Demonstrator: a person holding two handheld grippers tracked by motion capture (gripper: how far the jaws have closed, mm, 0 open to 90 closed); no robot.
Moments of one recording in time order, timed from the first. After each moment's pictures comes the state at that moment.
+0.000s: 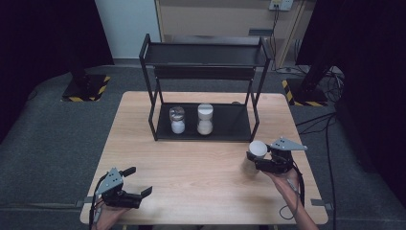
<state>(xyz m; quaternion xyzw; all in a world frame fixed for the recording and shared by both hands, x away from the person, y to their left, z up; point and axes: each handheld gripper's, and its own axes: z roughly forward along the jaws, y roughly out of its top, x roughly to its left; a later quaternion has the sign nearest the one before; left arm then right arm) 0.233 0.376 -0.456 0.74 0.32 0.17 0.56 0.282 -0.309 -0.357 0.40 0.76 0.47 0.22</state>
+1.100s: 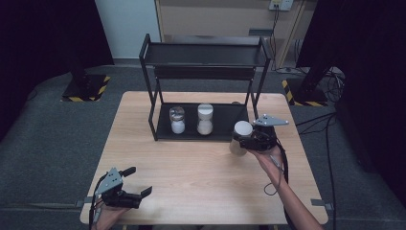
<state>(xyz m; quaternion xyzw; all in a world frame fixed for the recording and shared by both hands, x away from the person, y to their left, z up) 0.233 0.377 -0.457 0.74 0.32 0.17 0.56 0.336 -0.263 -0.322 0.40 0.76 0.46 0.22</state>
